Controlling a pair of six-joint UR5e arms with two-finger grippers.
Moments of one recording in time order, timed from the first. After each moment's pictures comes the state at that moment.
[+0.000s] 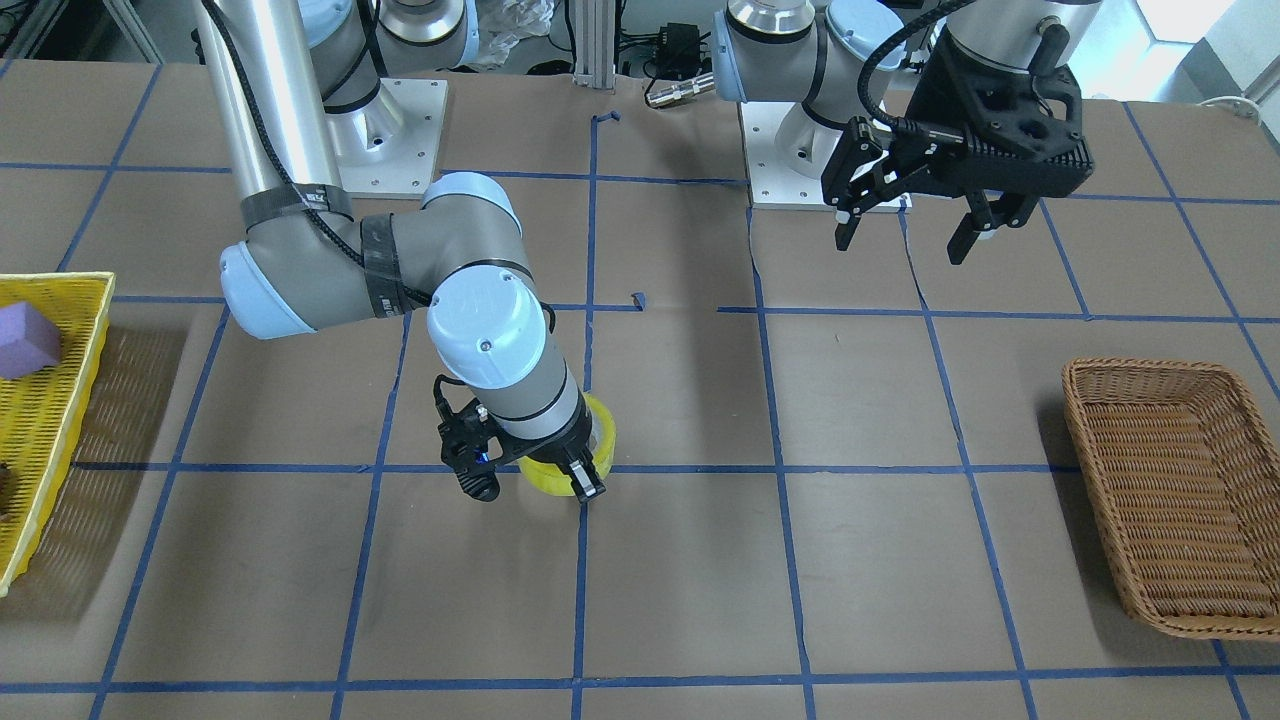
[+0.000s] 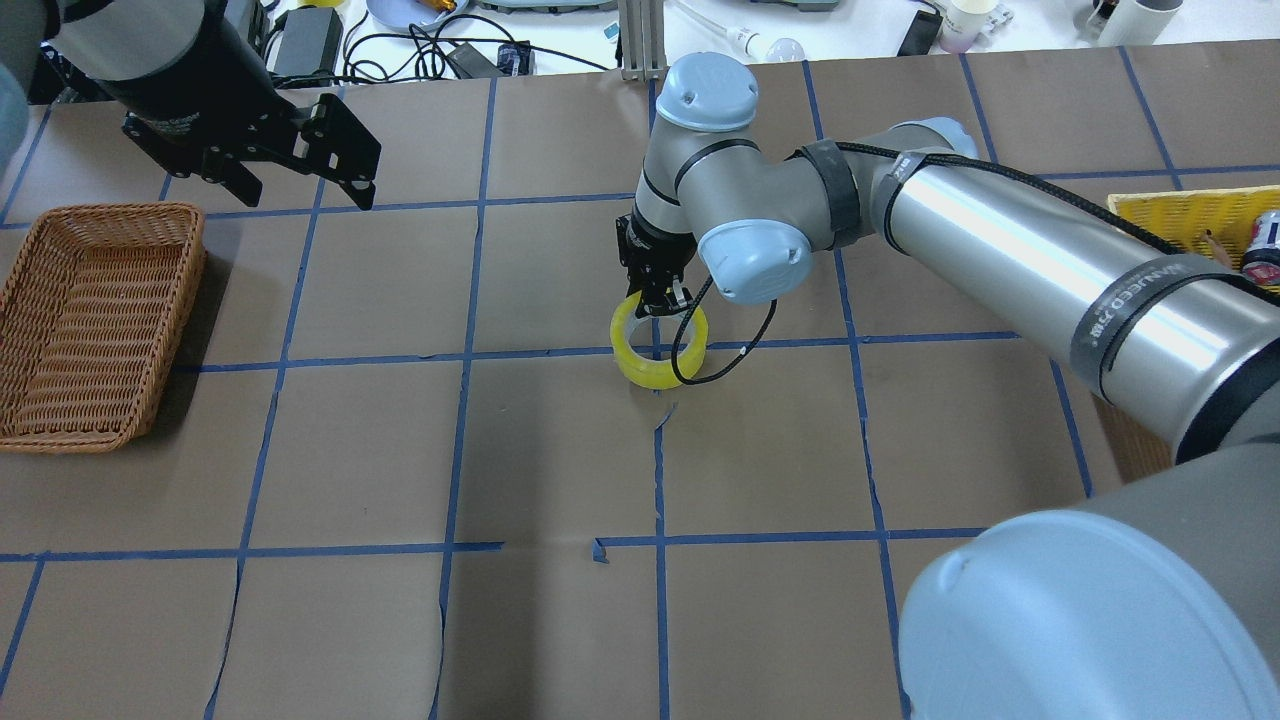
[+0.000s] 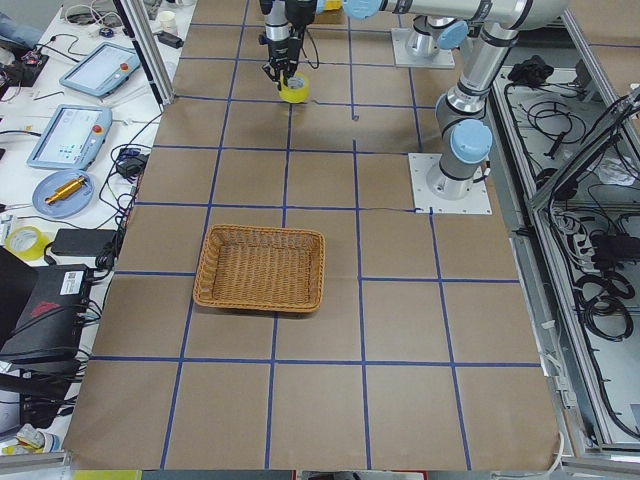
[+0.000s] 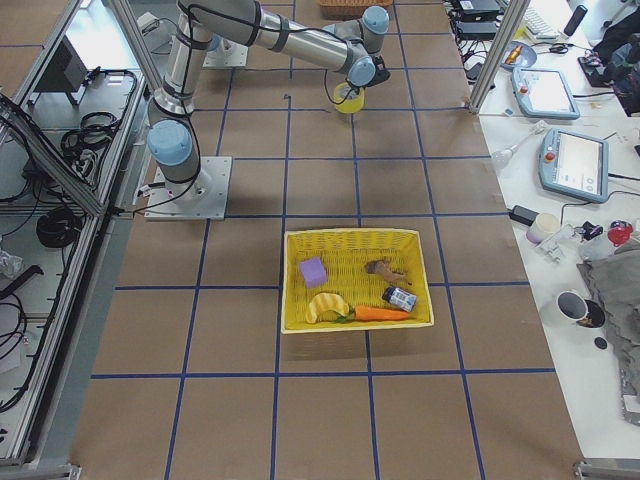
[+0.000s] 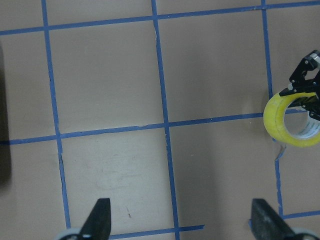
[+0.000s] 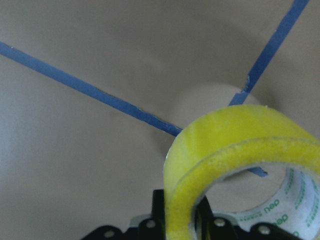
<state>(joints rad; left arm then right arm) -1.54 -1.53 -1.53 -1.53 1.53 0.13 1.88 -1.03 1.56 -2.12 -1.34 1.42</state>
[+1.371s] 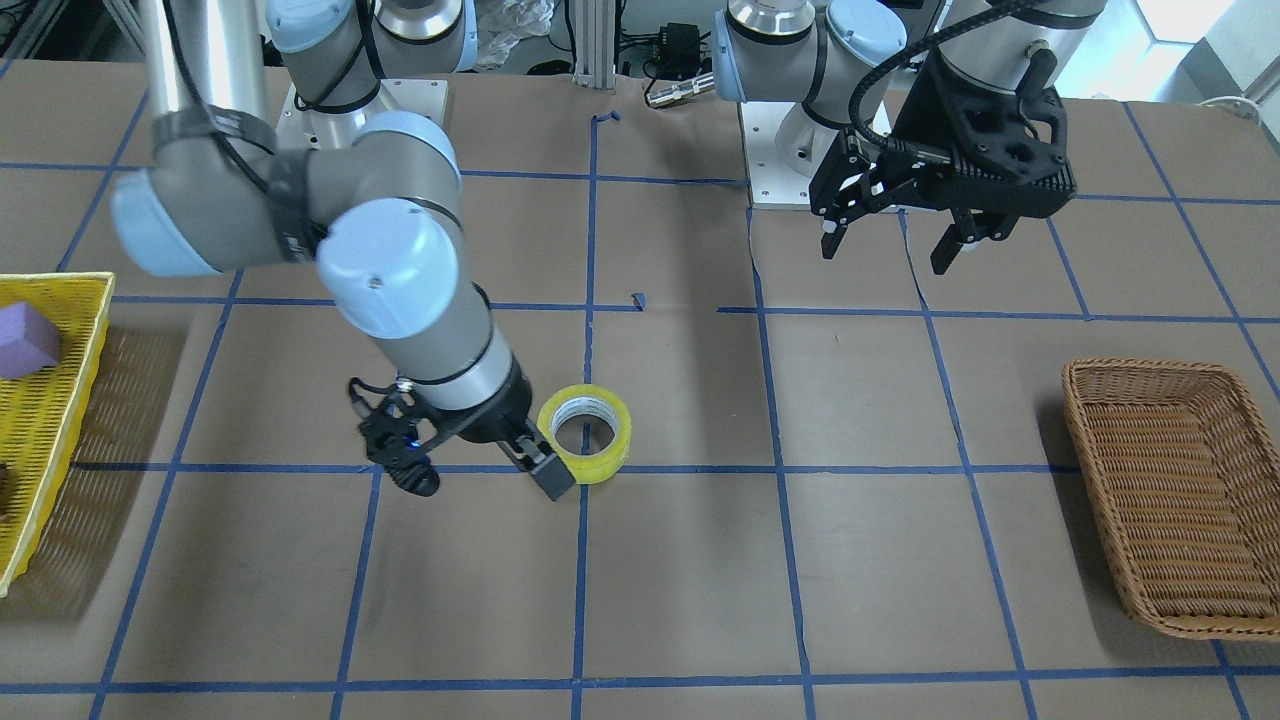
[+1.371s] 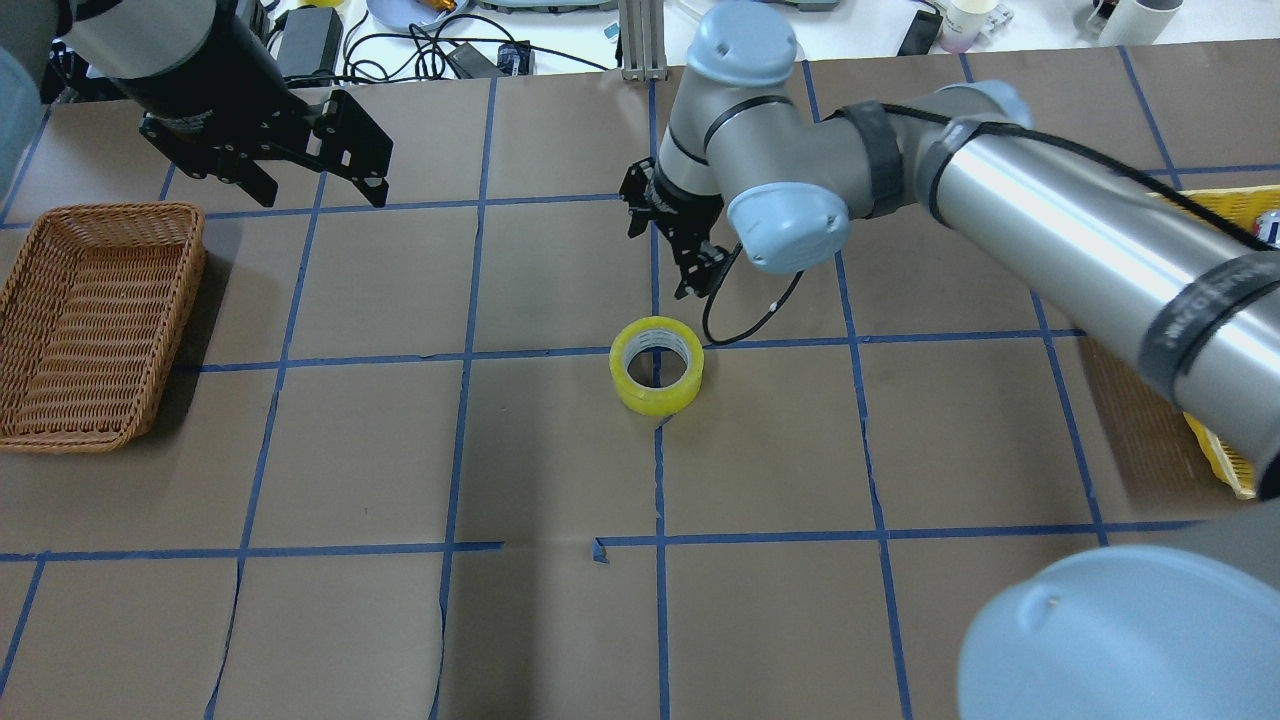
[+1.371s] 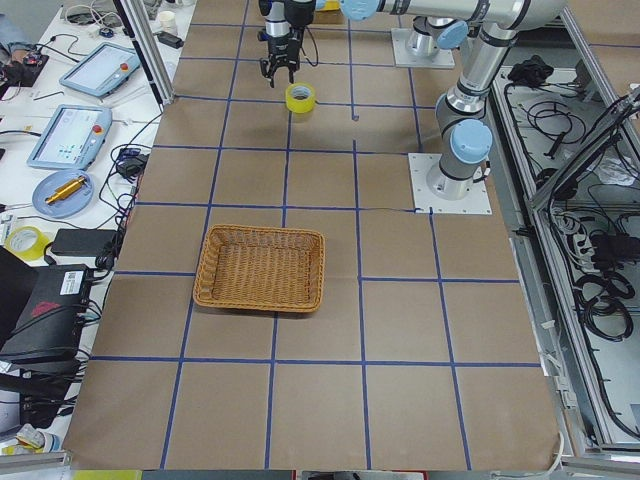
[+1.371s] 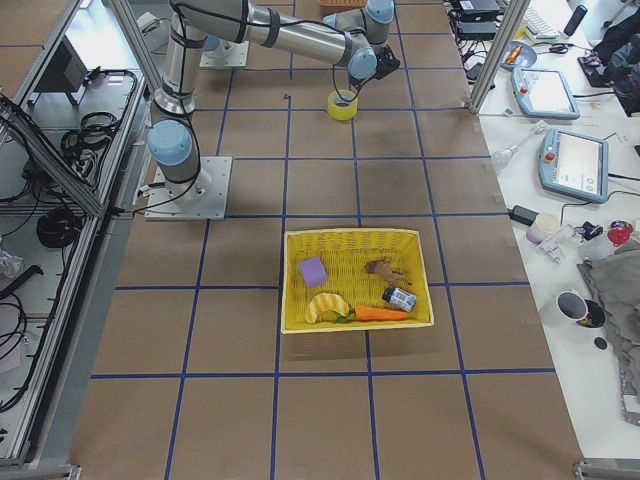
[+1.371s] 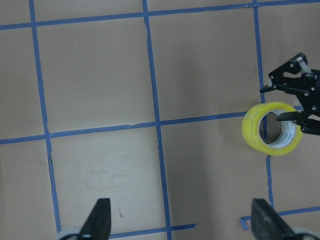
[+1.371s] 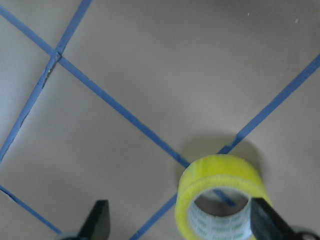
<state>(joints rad) -1.54 -1.56 -1.52 -1.53 1.50 0.11 1.74 -1.19 1.53 -2.00 -1.36 0.97</state>
